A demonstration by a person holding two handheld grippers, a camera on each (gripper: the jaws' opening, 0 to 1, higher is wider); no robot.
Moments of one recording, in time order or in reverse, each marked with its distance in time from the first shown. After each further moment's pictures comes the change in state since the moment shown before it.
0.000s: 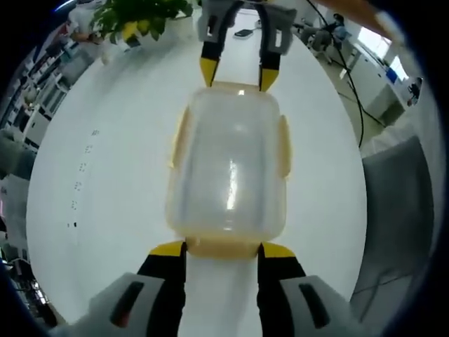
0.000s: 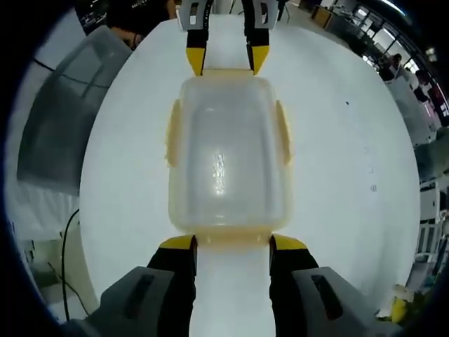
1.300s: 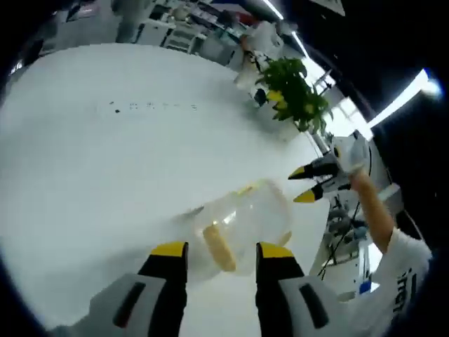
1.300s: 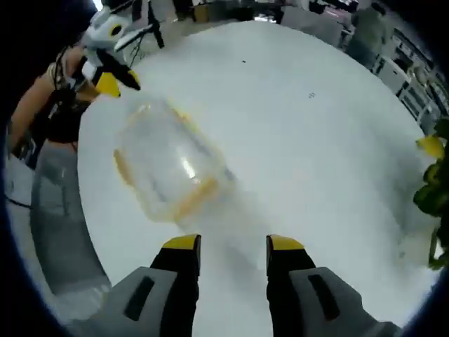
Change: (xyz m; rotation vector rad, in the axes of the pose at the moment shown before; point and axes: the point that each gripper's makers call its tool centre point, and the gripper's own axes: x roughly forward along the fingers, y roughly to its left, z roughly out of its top) left arm -0.054 0.024 -0.008 -1.204 -0.598 -0.158; right arm -0.037 -0.005 -0.030 0.887 -0.261 -0.056
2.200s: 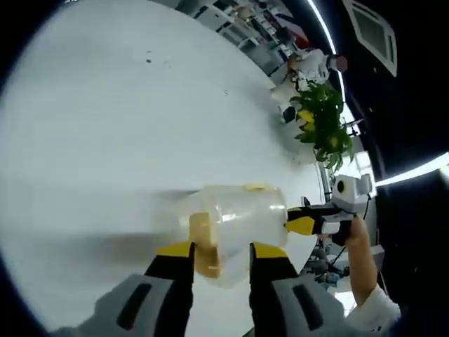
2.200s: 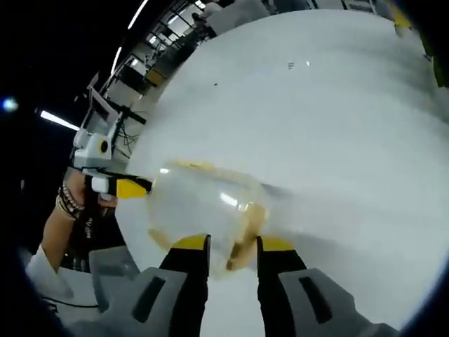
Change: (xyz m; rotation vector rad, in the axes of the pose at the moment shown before) left arm 0.038 -0.001 -0.040 -0.202 0.074 0.071; right arm 0.036 0.042 0.009 0.379 -0.070 0.197
